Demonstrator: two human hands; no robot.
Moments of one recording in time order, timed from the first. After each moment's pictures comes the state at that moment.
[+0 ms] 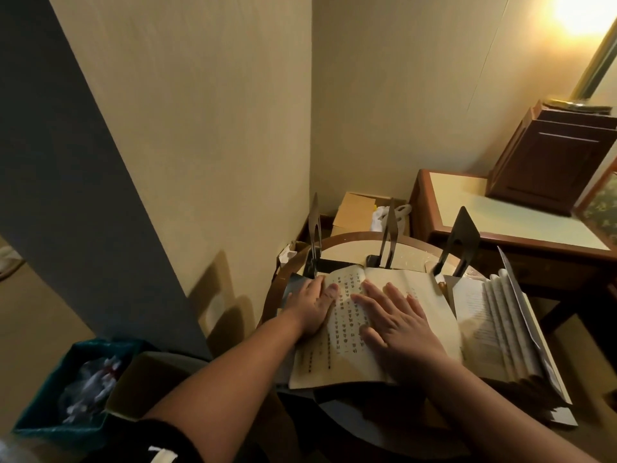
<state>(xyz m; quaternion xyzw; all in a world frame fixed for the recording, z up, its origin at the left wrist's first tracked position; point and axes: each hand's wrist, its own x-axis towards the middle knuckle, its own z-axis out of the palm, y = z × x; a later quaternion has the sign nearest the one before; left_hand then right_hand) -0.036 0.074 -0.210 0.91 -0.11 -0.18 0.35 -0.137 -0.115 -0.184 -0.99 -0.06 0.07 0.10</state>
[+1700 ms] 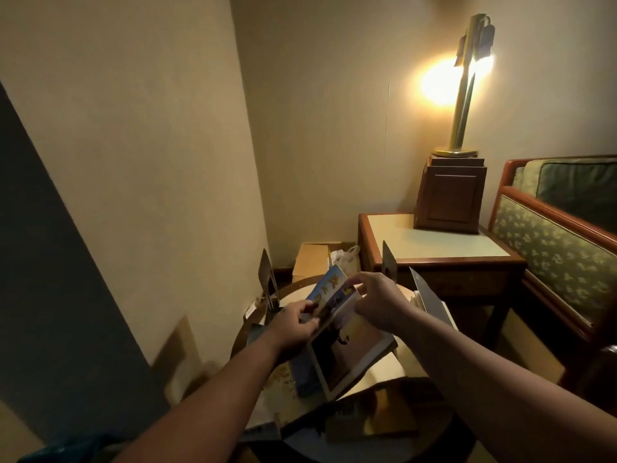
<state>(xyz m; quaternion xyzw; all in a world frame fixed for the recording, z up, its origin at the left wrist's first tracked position) -0.078 0.035 -0.128 0.86 -0.22 -0.16 0.44 -0.151 -0.161 -0.071 -0.91 0.10 -0.06 0.39</state>
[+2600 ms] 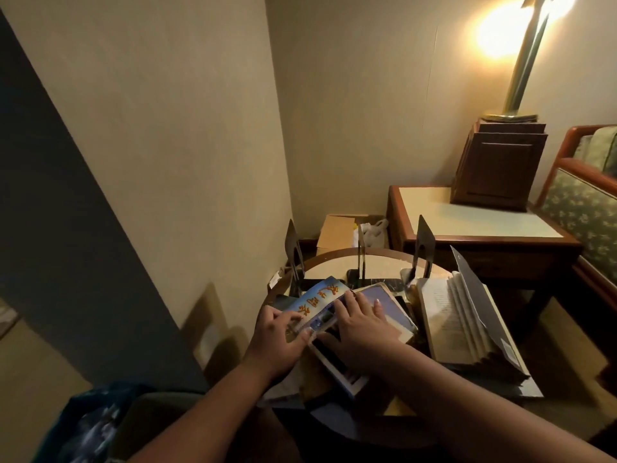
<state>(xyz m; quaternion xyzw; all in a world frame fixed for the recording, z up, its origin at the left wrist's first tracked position) -0.100 0.111 -0.187 0.93 -0.17 0.00 0.33 -0.140 -0.083 -0.158 -0.99 -0.01 0.09 0.11</state>
